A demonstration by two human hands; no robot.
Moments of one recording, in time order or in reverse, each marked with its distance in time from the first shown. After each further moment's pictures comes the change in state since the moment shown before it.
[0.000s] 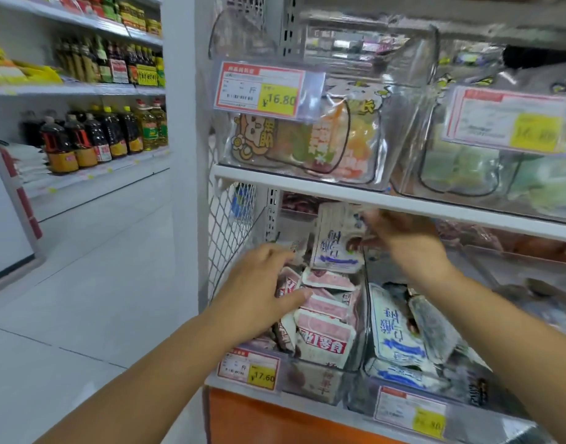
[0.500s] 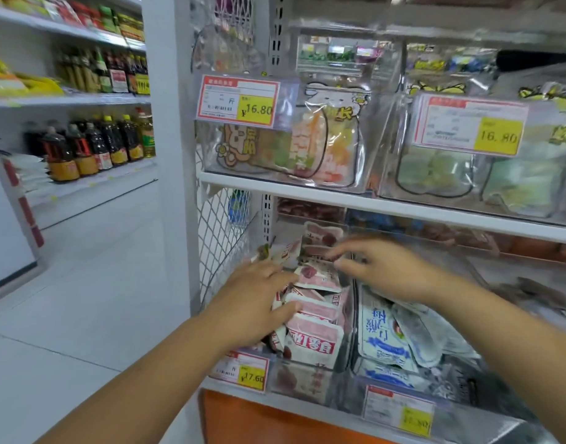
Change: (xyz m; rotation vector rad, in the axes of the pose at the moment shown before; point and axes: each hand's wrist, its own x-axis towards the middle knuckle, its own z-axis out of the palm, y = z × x) left_hand 0.001 0.000 0.005 0.234 -0.173 0.065; right_hand -0.020 -0.013 -0.011 -0.796 -0.547 -0.119
